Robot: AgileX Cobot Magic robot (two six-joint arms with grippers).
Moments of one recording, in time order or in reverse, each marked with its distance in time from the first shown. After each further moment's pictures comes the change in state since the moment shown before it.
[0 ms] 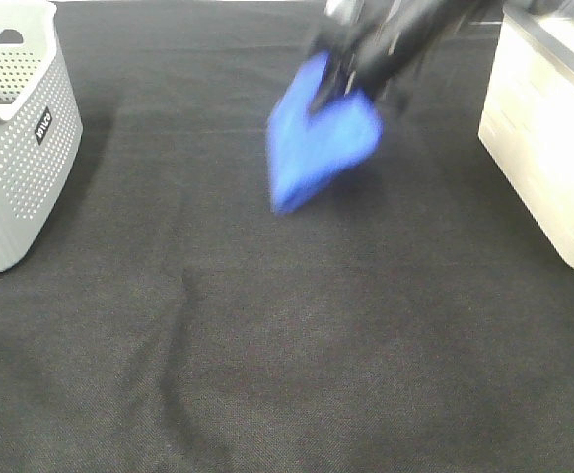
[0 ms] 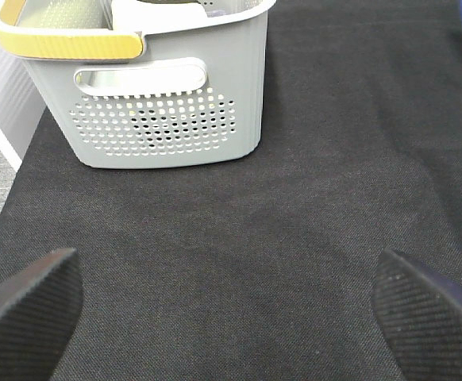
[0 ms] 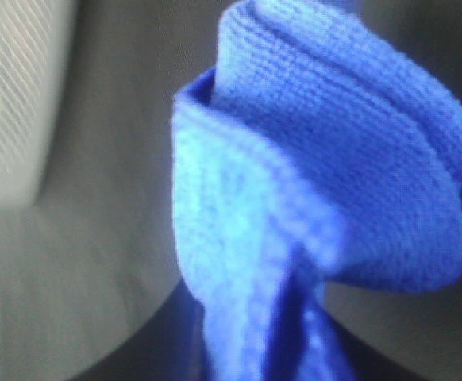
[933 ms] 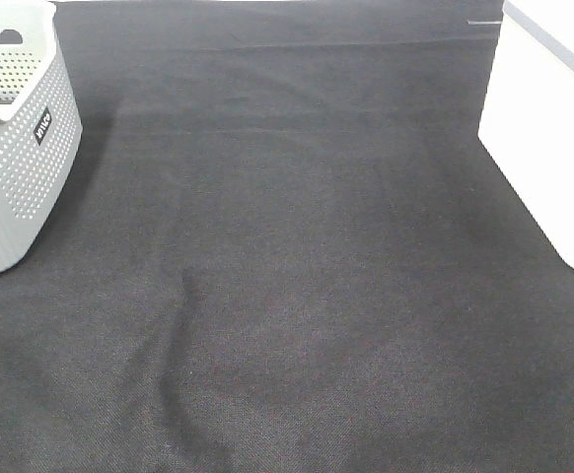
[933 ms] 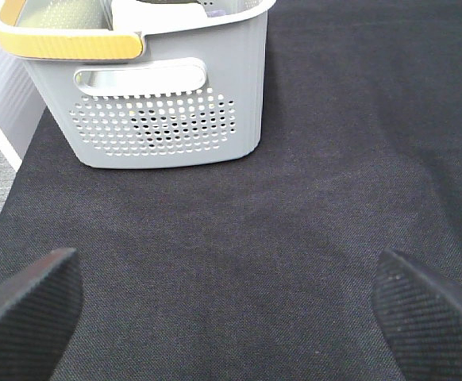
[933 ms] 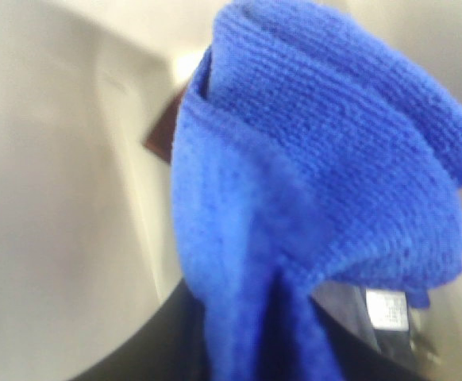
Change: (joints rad) left arm 0.000 0.000 0.000 0.000 0.000 0.000; right arm -0.534 -0.391 0.233 -0.505 0.020 0.049
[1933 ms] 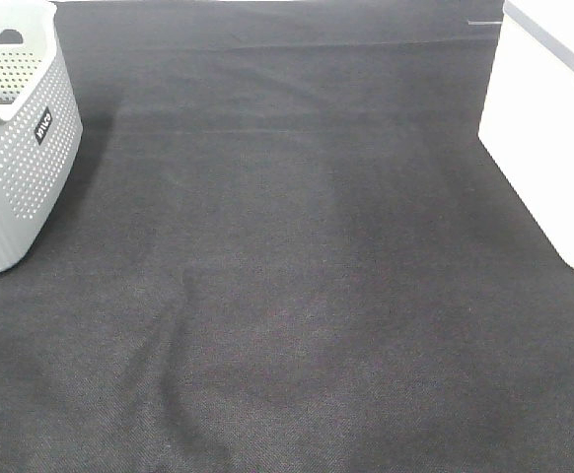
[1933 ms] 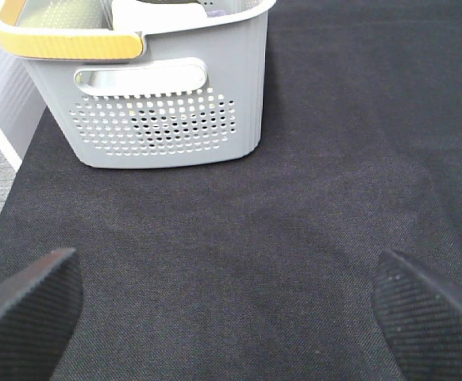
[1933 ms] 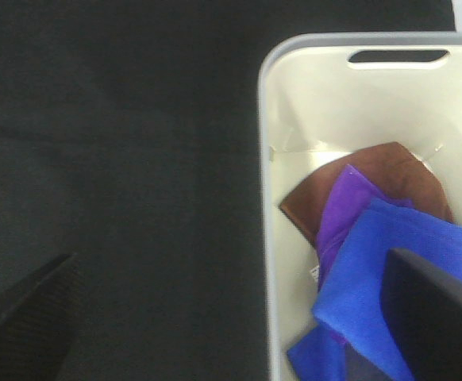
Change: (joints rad) left arm 0.000 0.000 0.000 0.000 0.000 0.000; right arm 0.356 -0.218 -0.035 -0.133 -0.012 0.078
